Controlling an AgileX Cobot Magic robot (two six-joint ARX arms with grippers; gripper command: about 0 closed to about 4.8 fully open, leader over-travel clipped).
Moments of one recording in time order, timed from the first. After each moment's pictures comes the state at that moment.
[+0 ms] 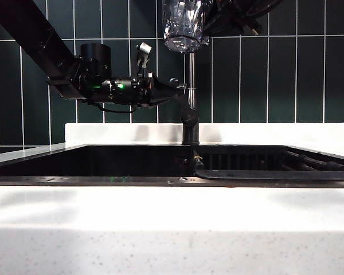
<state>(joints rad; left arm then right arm) -0.26 2.38 1.90 0.55 1.09 -0.18 0.31 1.73 1.62 -0.25 -0.55 0.08</state>
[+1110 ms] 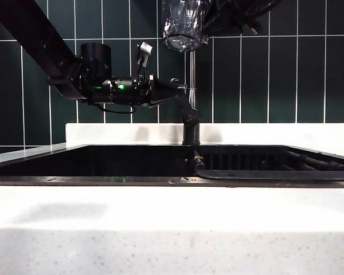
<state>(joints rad) -0.28 2.35 1.86 0.56 1.09 -0.13 0.31 1.73 1.62 -0.22 -0.55 0.08</state>
